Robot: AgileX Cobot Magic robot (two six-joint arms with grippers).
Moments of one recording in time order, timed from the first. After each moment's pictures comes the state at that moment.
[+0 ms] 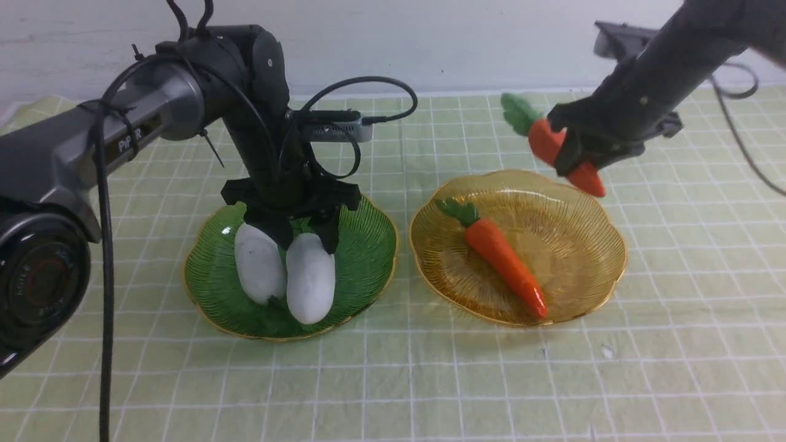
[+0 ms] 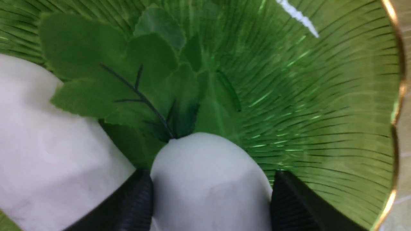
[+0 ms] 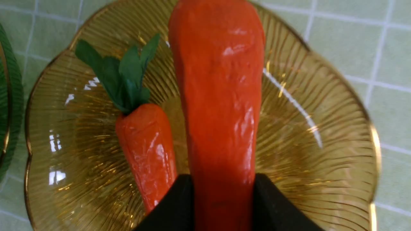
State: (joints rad) right arm 0.15 2.17 -1.98 0.34 1.24 -0.18; left arm -0.28 2.18 -1.90 -0.09 1.23 -0.06
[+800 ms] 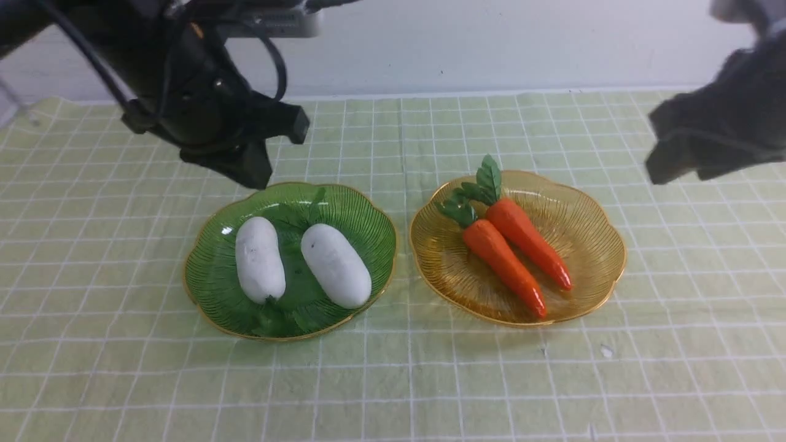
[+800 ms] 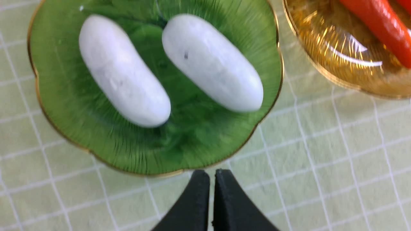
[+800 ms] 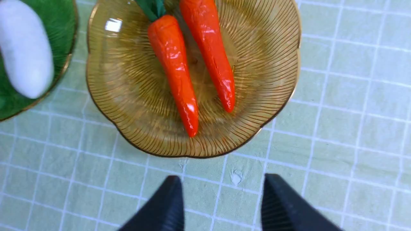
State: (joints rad) right arm 0.16 1.33 -1.36 0.19 1.16 -0.07; left arm -0.28 1.59 -1.58 -0.11 1.23 -0.03
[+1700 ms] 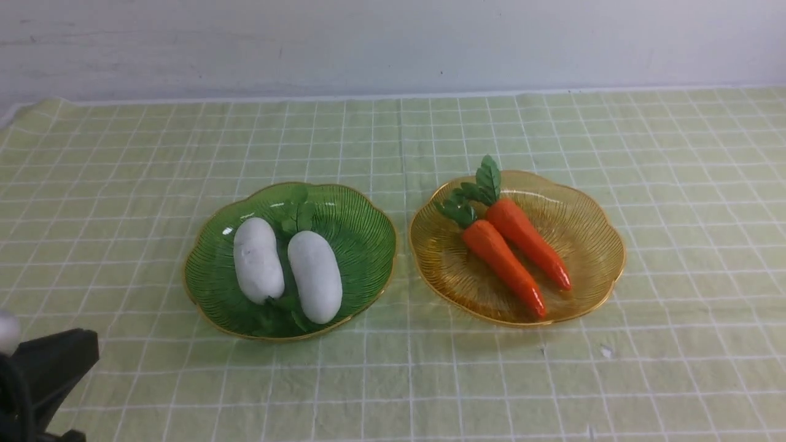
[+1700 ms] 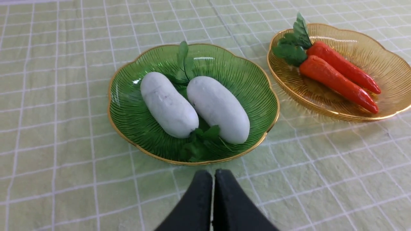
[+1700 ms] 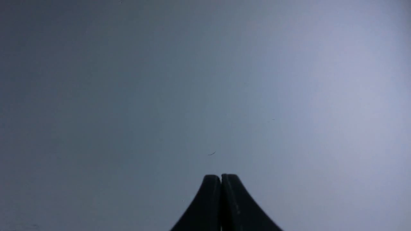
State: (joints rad) right arm 0.16 -0.02 -0.43 0.18 0.10 -0.11; left arm -0.28 0.41 -0.47 -0.07 0.55 -0.02
